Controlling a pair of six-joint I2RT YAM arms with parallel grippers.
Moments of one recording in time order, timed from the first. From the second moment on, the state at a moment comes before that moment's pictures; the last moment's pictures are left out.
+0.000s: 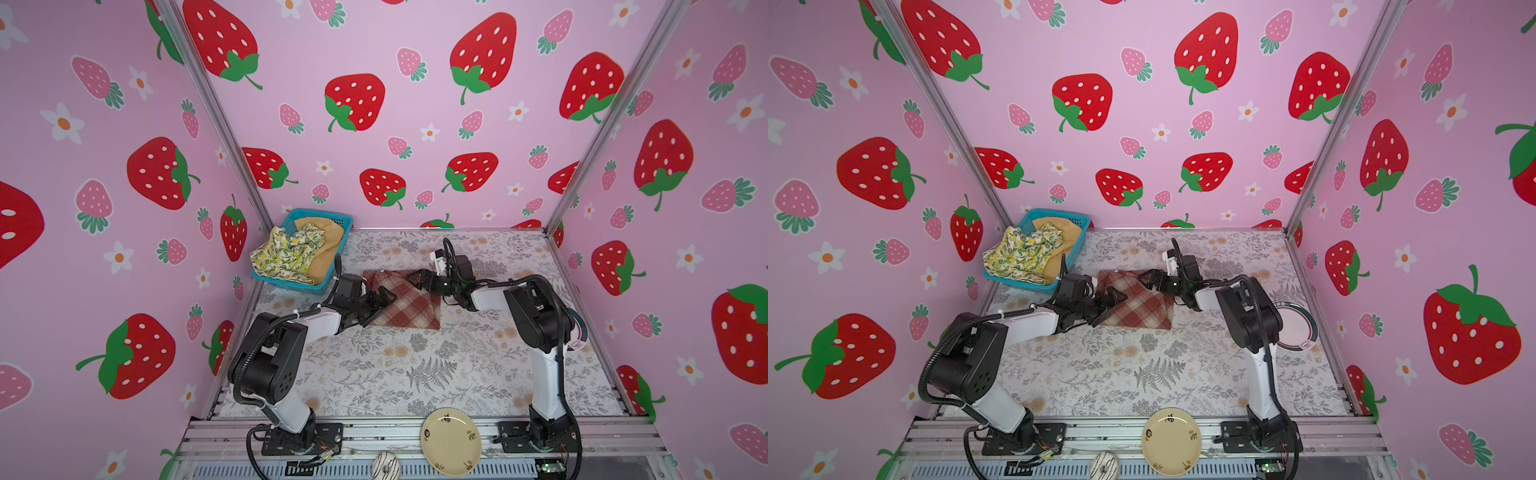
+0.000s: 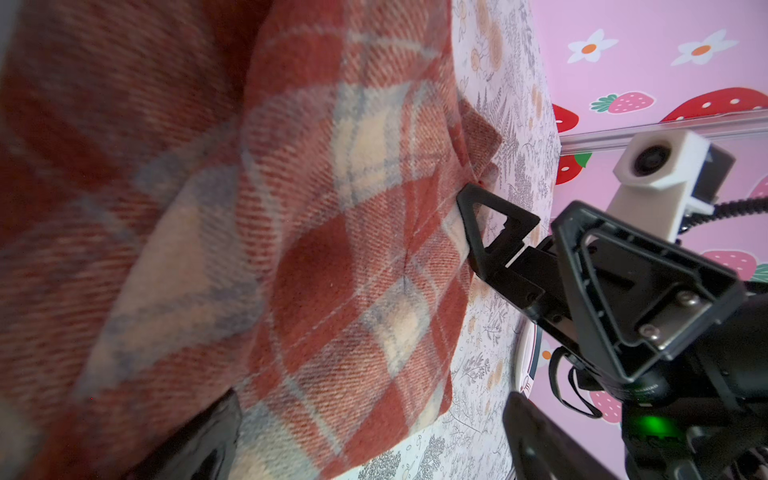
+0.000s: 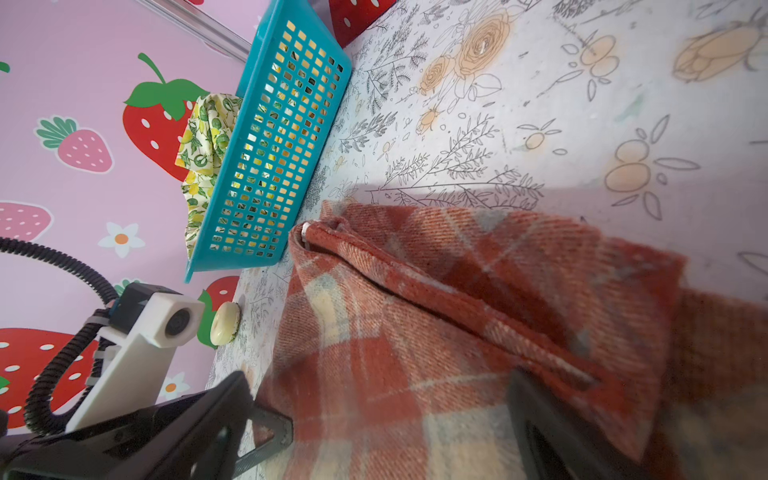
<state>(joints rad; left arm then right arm) -0.33 1.66 0.79 0.12 0.44 -0.93 0.53 2.11 1.15 0.49 -0.56 0.69</state>
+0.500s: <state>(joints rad) -0.30 1.89 1.21 -0.03 0.44 -0.88 0.59 1.73 0.88 0.48 -0.53 0.65</state>
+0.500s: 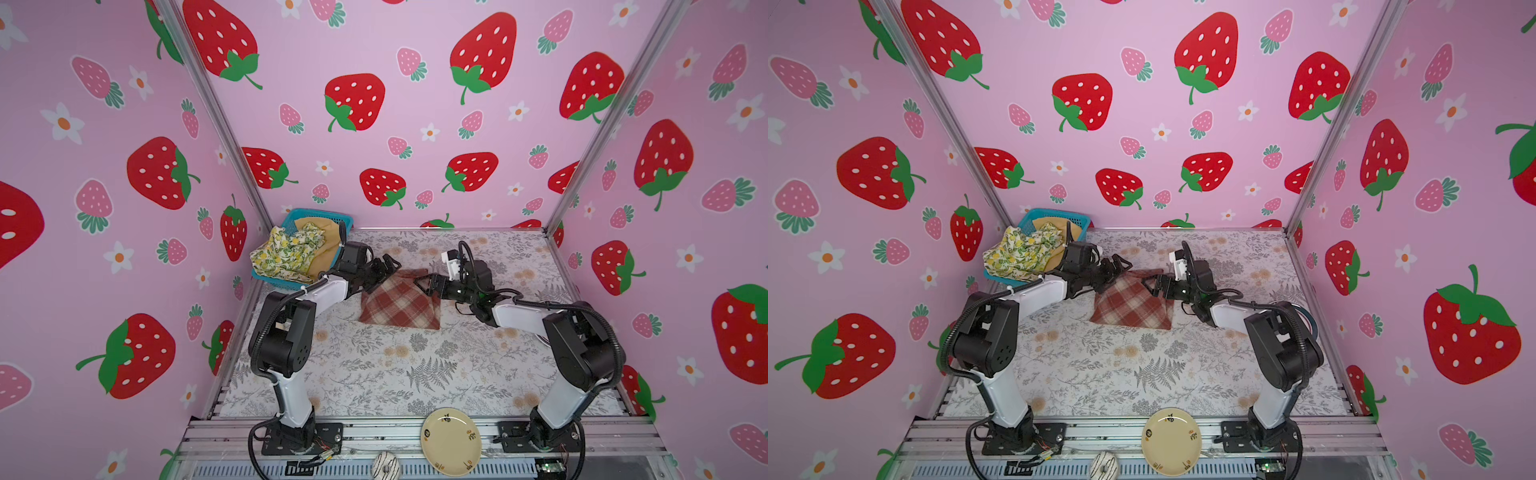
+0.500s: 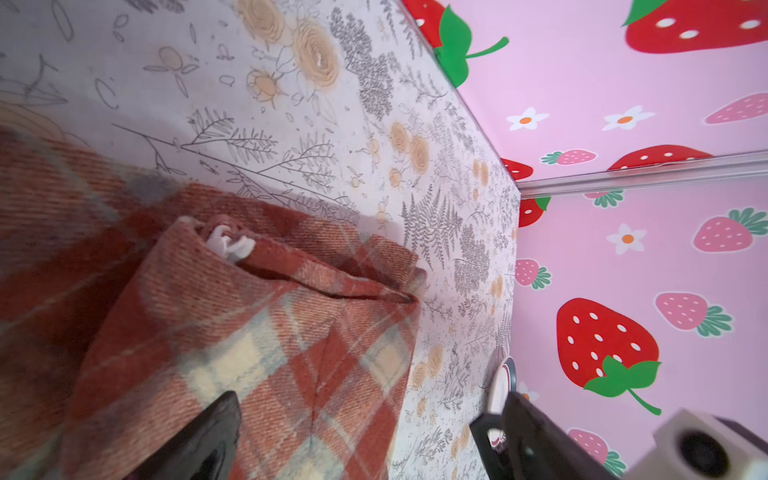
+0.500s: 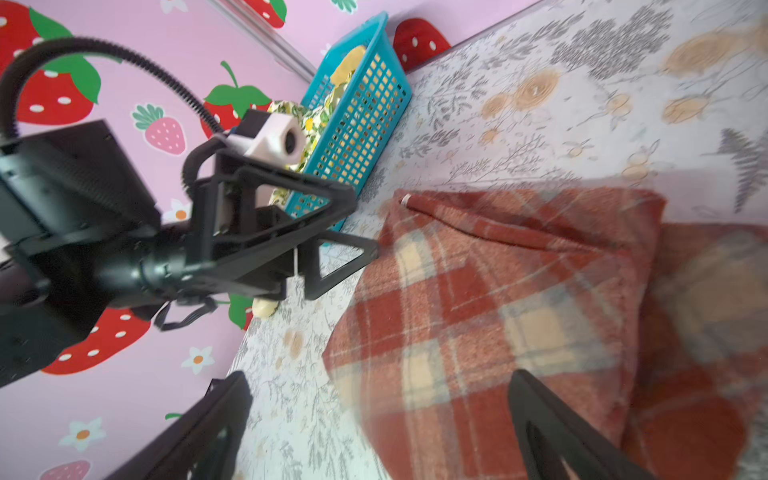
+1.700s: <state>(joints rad) -0.24 2.11 1.38 -0.02 0.55 -0.89 0.79 1.86 0.71 0.69 -0.36 0.69</state>
